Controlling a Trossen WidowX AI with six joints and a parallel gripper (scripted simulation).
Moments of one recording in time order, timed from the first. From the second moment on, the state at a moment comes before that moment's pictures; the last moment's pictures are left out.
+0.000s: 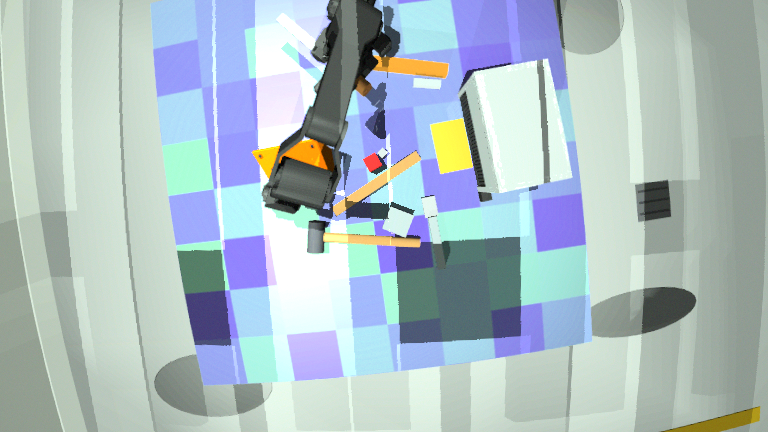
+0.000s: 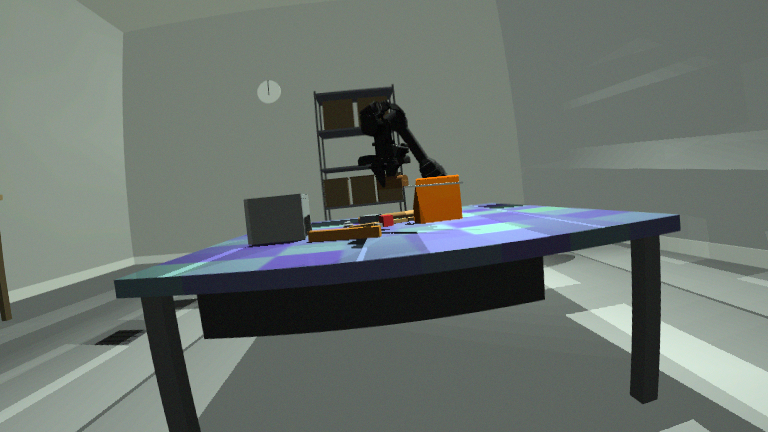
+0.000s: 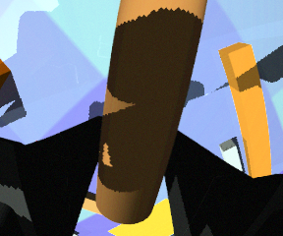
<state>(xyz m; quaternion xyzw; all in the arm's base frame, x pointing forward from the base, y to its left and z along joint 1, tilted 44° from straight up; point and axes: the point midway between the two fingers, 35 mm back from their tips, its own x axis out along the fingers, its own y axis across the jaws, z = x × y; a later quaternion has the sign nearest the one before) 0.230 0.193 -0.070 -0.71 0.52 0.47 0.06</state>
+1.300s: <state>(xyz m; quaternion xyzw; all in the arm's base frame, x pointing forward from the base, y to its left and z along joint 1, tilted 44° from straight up) 0.230 0.192 -0.069 -0.69 0.59 0.38 0.17</state>
